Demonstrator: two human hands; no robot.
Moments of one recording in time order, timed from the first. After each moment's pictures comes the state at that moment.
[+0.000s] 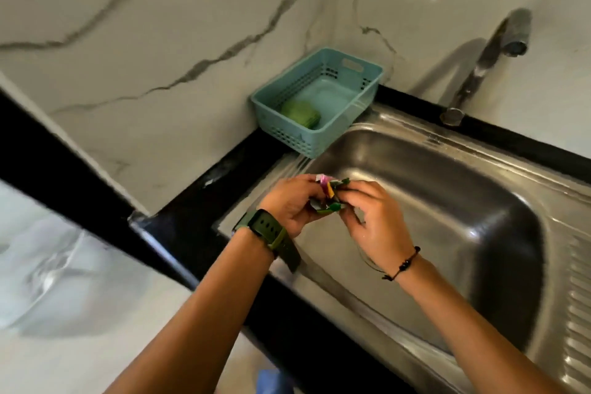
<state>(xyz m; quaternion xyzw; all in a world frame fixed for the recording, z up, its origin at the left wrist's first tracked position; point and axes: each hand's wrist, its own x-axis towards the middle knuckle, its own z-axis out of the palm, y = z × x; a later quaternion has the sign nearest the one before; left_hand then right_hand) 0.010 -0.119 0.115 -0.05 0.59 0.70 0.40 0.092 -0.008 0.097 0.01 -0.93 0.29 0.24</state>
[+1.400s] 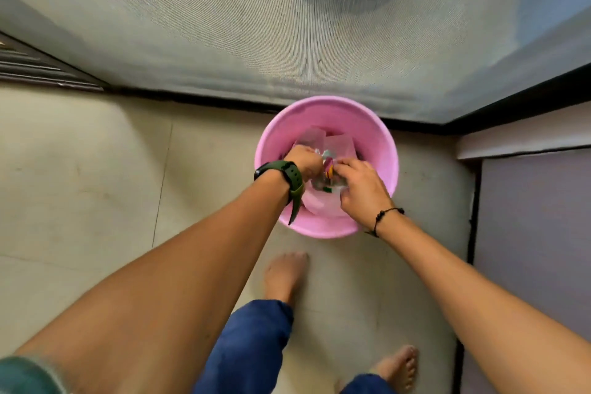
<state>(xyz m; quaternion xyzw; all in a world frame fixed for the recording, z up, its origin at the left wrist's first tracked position) 0.180 -0.575 -0.536 -0.52 0.56 0.60 0.25 0.122 -0.465 -0.525 0.36 -0.85 0.16 -0.35</state>
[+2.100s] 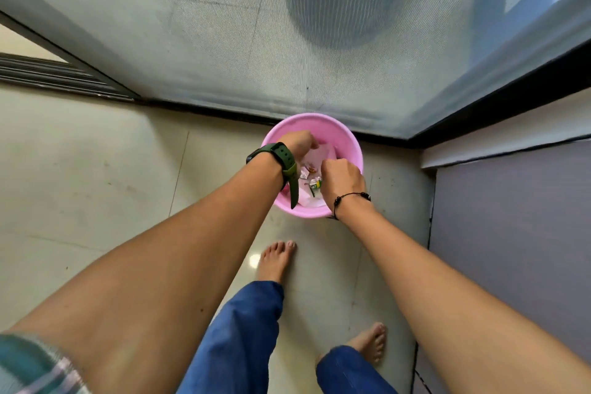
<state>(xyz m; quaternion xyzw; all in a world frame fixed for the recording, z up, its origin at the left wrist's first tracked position) 0.313 -0.468 -0.495 -0.34 0.80 0.27 0.43 0.133 -0.476 -0.410 0.33 -0.88 0.05 -0.33</state>
